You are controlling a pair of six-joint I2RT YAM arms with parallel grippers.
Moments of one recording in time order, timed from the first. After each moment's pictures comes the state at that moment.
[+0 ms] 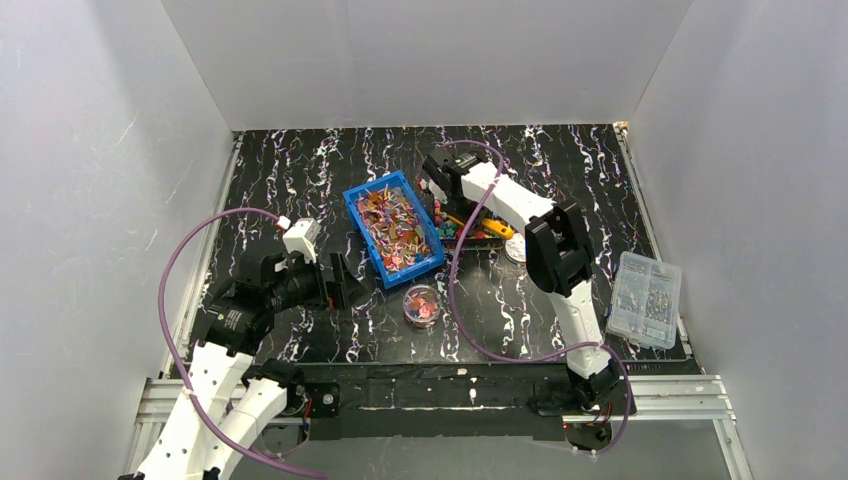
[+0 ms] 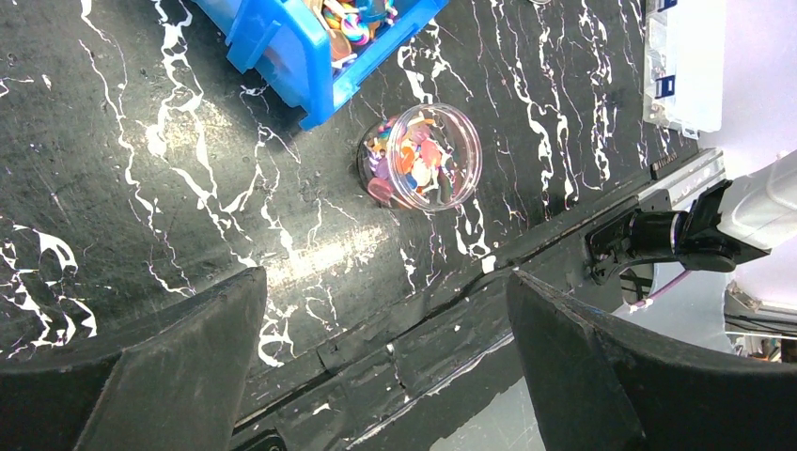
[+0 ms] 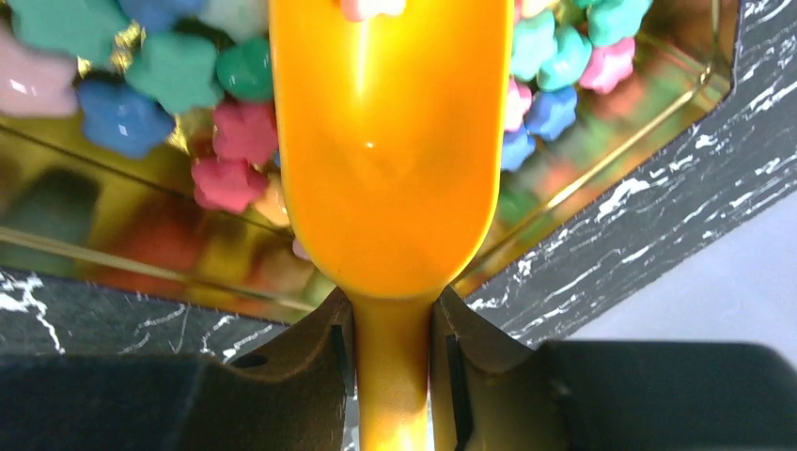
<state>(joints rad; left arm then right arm) -0.30 0.63 0.79 -0.82 0.38 -0.38 0.66 2.22 1.95 -1.17 0.36 -0.31</state>
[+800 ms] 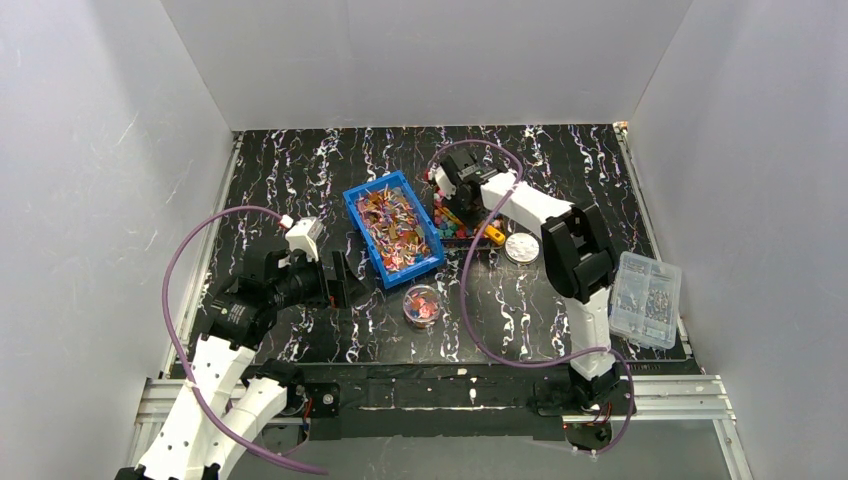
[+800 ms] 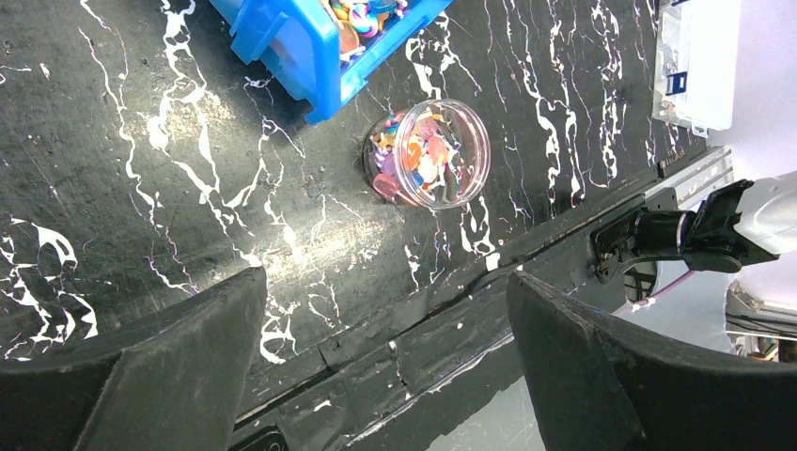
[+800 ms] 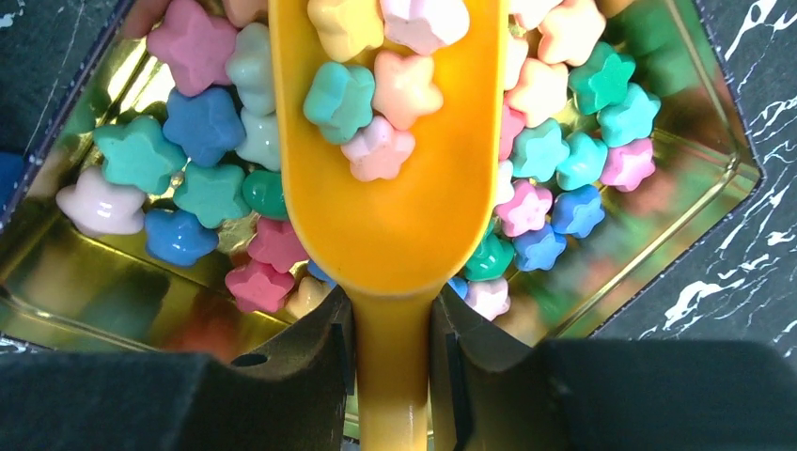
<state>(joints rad) -0.30 0.66 0.79 -0.82 0.37 -0.38 0.60 2.10 1.68 -0.74 0.17 -0.28</state>
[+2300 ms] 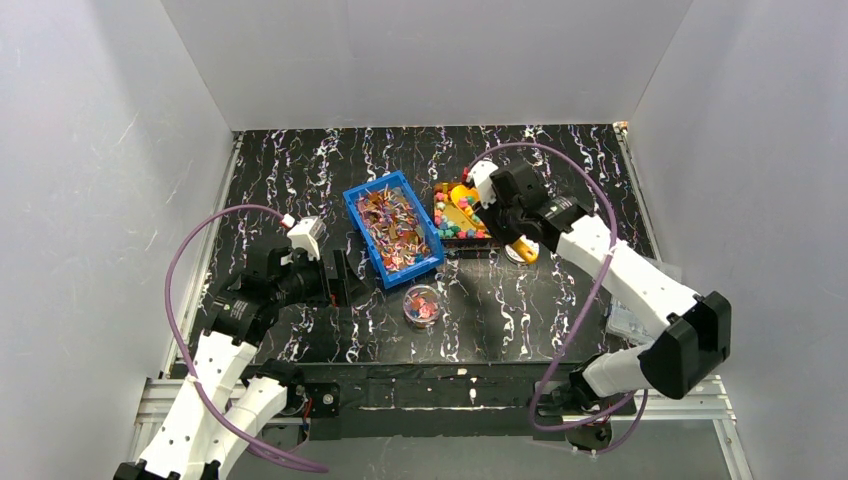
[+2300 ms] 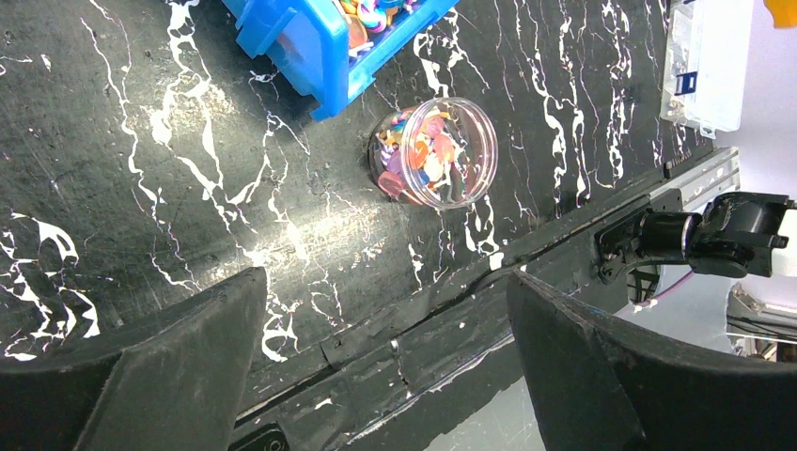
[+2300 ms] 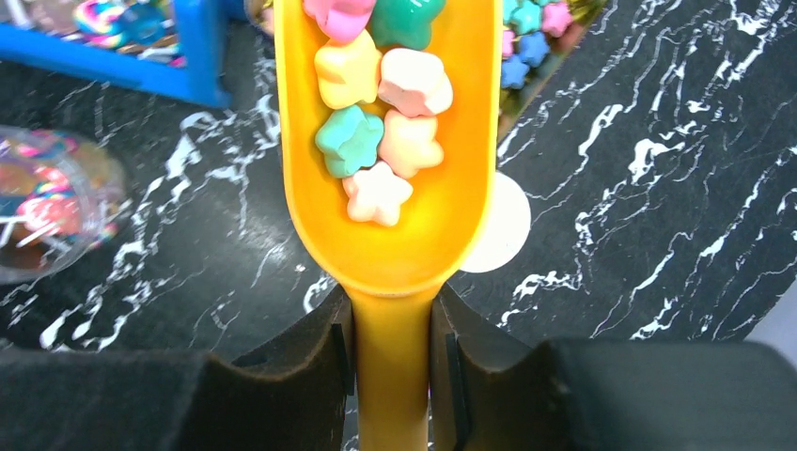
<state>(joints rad) -0.30 0.69 0.79 -0.82 0.37 -0.39 0.63 1.40 1.28 -0.75 0.10 -0.20</state>
